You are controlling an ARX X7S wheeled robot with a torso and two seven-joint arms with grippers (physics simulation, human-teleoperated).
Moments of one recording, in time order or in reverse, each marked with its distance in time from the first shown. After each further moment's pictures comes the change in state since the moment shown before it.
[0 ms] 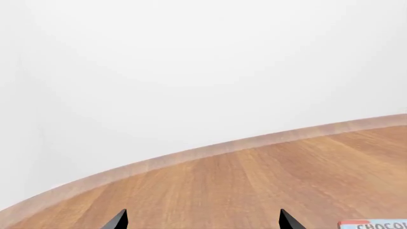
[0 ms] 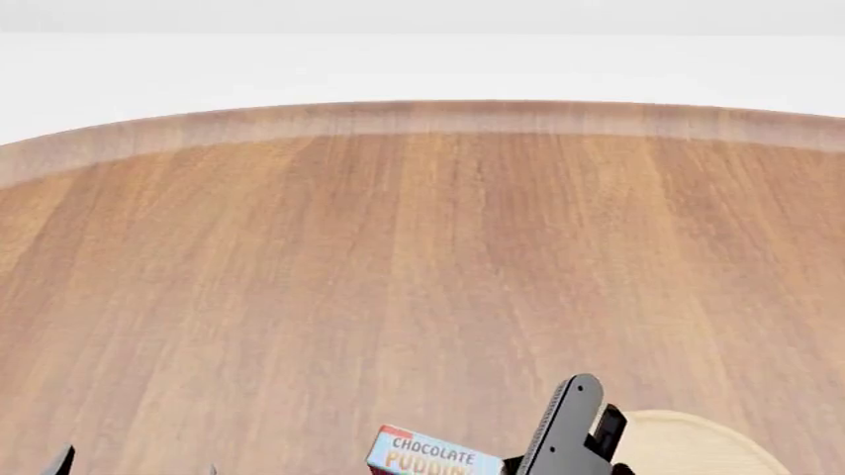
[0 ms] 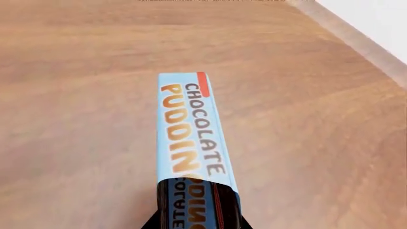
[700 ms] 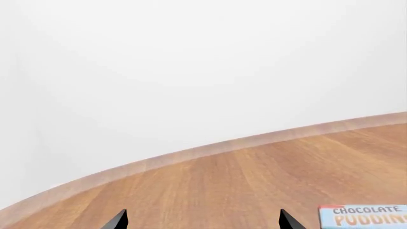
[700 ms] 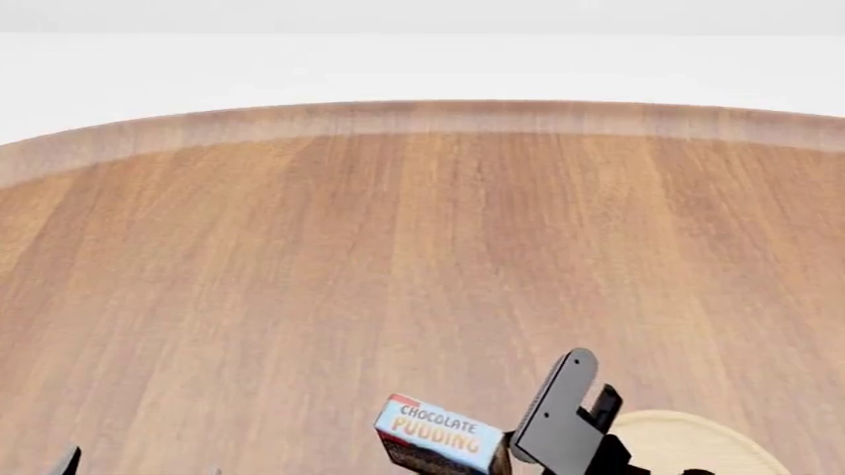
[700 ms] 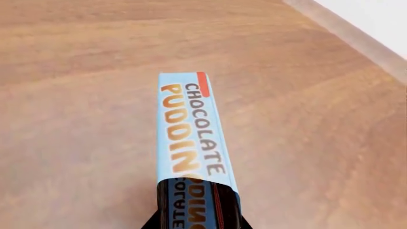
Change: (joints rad) left arm -0.007 -0.005 0.015 -0.012 -0.003 0.008 -0.003; right arm 0.184 -0.126 -0.027 0.451 -0.022 -0.200 0.030
